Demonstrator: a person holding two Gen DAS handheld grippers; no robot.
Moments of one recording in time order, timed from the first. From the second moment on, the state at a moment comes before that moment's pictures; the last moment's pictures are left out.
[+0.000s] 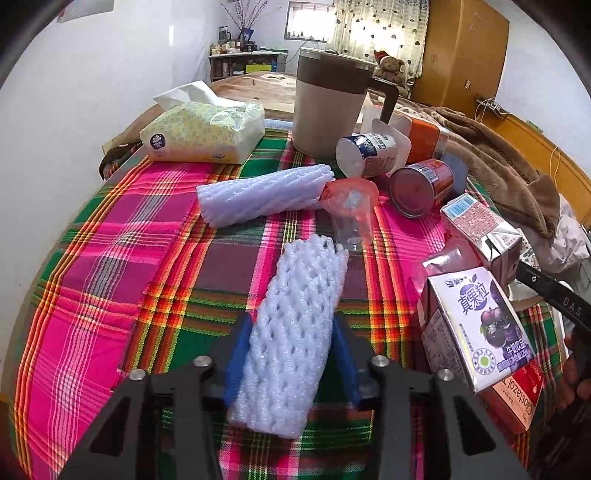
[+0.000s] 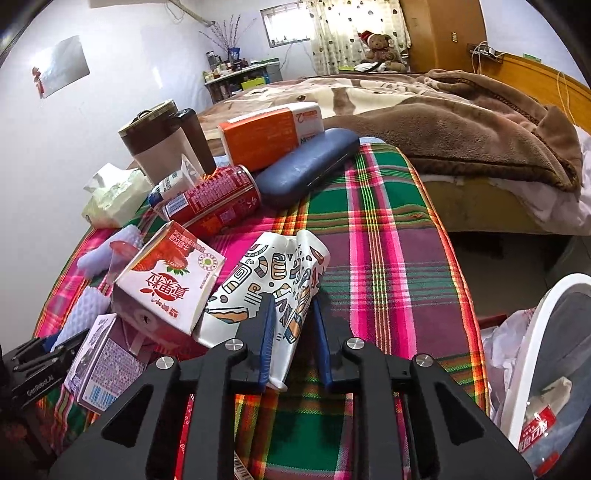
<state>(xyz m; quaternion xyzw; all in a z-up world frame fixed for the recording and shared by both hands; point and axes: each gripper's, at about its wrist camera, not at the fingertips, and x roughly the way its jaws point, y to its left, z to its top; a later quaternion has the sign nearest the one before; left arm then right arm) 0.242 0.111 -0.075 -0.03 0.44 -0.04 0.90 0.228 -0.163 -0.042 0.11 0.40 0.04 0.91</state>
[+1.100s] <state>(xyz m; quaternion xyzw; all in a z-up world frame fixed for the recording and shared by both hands) 0.190 0.082 -0.009 -0.04 0.37 -0.08 0.93 0.180 -0.184 0.001 0.10 0.32 0.03 0.94</state>
